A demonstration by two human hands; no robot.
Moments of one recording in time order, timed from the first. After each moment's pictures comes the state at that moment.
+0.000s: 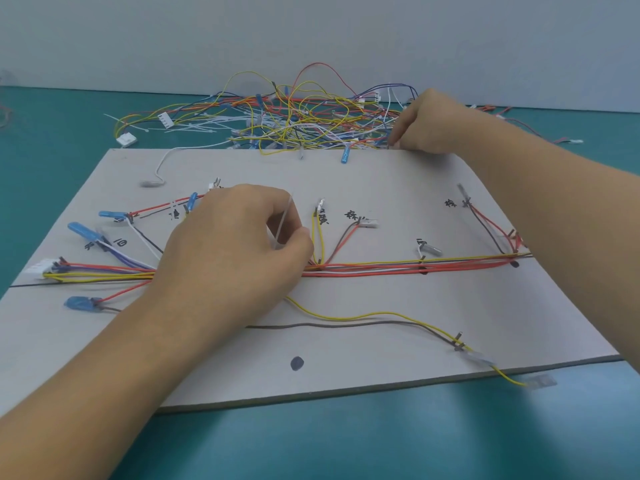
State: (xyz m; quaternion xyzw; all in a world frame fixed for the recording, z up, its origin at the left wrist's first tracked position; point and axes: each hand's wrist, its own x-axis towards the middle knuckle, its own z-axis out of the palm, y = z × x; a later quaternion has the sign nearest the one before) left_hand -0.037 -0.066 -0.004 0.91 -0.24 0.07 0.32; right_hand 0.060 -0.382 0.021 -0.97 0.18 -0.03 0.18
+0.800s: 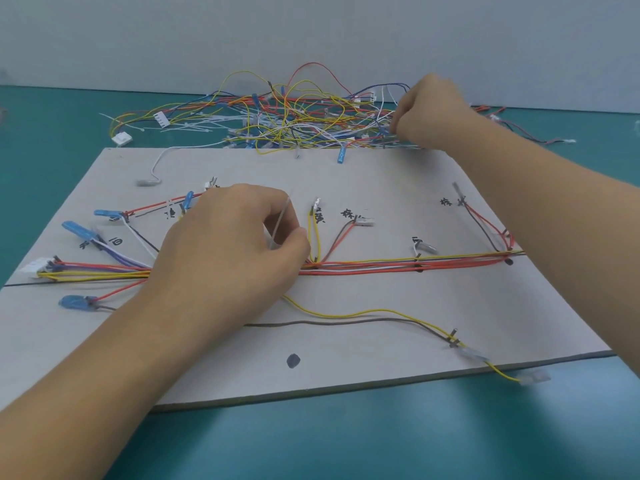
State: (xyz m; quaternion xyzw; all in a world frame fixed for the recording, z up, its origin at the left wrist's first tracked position) left_hand -0.037 -0.065 -0.004 0.91 -0.25 0.07 0.32; right_hand 0.054 -0.368 0.029 -0.96 0.20 -0.12 0.15
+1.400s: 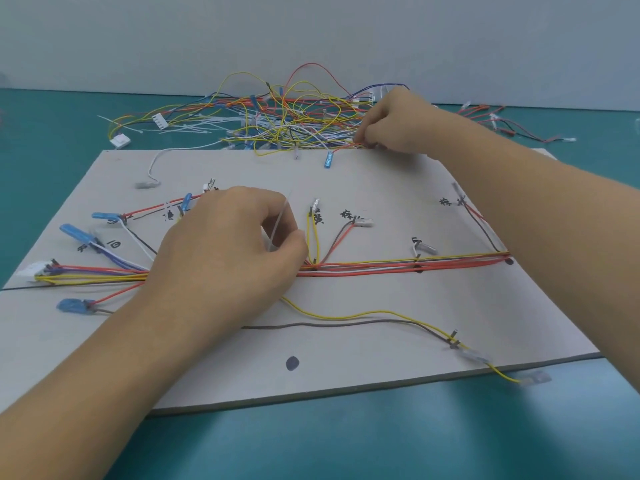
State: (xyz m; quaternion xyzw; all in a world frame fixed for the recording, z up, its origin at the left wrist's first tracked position) left_hand -0.035 -0.065 -0.007 0.91 -0.25 0.08 0.31; right_hand 0.070 -0.358 0.018 -0.96 0.11 -0.04 0.25
